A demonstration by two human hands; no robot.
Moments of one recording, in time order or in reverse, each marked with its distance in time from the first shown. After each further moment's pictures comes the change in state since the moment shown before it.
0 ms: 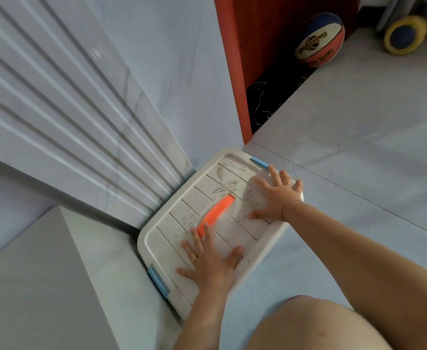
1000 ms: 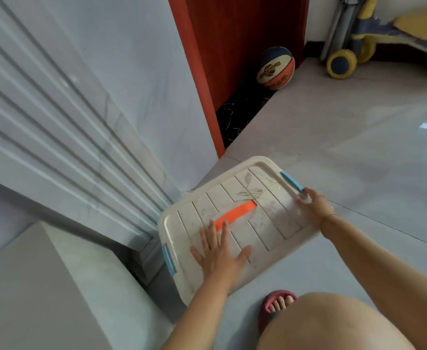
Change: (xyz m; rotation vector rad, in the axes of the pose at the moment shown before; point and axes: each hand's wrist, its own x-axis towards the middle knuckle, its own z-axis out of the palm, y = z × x) left_hand -0.035 0.039 0.011 0.151 -0.024 0.460; right_hand -0.084 0.113 0.002 0.851 0.219 0.469
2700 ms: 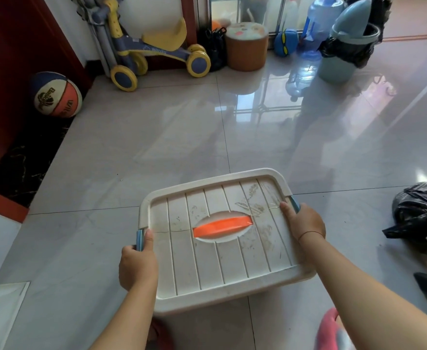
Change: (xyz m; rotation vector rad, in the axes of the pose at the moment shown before) left_hand 0.006 0.216 0.116 -0.337 0.177 -0.070; right_hand -0.145 0.305 -0.230 -0.042 0.654 0.591
